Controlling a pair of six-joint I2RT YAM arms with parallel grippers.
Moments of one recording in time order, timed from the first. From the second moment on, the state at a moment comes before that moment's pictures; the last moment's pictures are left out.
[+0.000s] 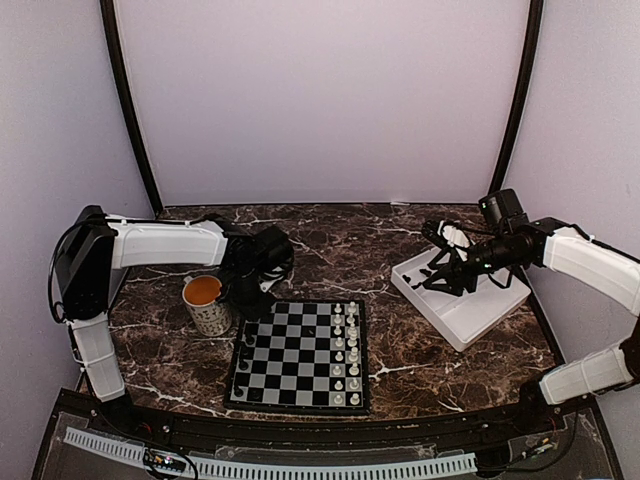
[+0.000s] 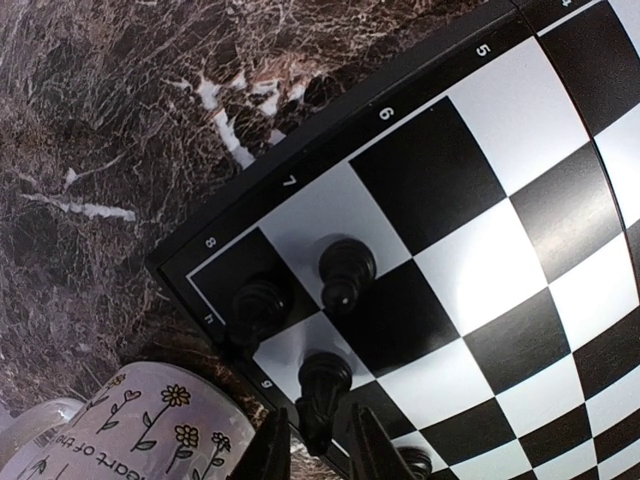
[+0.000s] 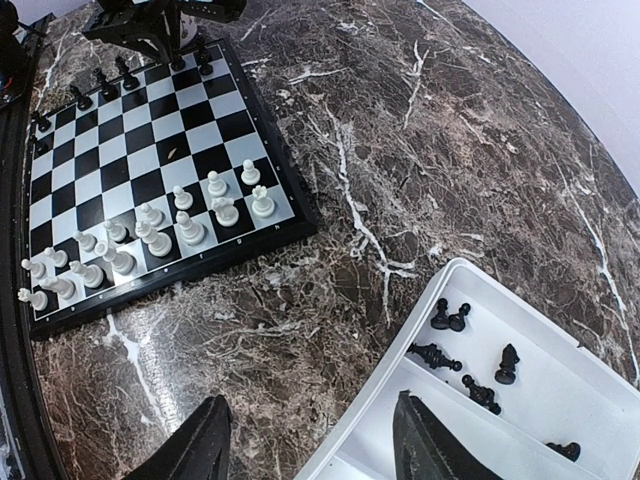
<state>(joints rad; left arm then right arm) -0.80 1.87 1.36 -0.97 -0.21 -0.16 0.34 1.25 0.93 -0.61 -0.57 -0.65</state>
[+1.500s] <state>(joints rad) -0.86 1.75 1.59 -0.61 0.13 -0.03 0.22 2.10 1.62 -0.90 -0.20 -0.57</state>
